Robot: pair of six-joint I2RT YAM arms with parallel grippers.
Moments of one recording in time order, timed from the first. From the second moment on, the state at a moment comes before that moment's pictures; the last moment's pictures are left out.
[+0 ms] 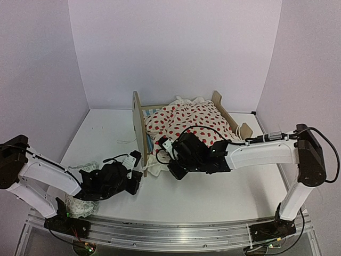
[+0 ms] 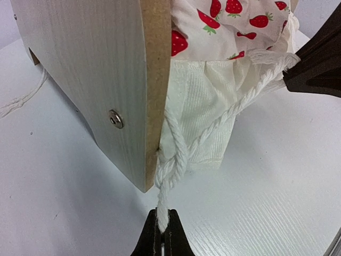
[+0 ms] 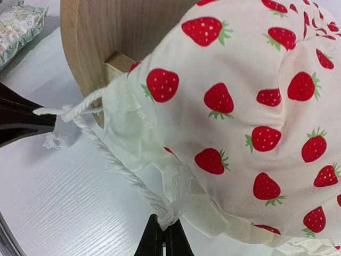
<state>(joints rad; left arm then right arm) -1.13 1.41 0.44 0.39 -0.43 -0.34 1.09 1.77 1.20 -0.23 0.25 0.10</state>
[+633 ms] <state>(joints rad) -1.10 1.50 0.62 0.27 -0.31 -0.36 1.02 1.73 1.18 -0.31 0.42 0.13</state>
